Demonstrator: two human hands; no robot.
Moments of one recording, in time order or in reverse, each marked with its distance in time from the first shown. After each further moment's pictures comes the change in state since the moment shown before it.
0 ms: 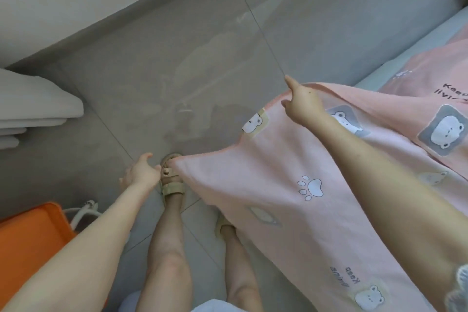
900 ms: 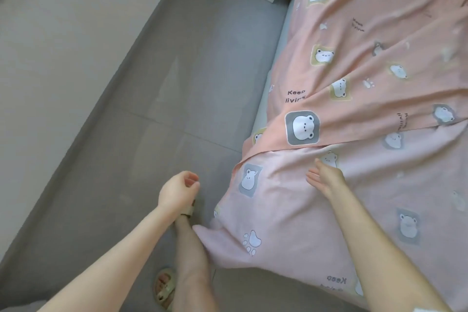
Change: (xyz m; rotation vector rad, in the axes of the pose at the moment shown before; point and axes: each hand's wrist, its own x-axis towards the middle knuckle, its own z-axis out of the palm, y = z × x) left_hand -0.179 0.350 -0.049 0.235 -0.169 0.846; right_hand -0.132 0.263 -0.051 1.729 0.503 1.140
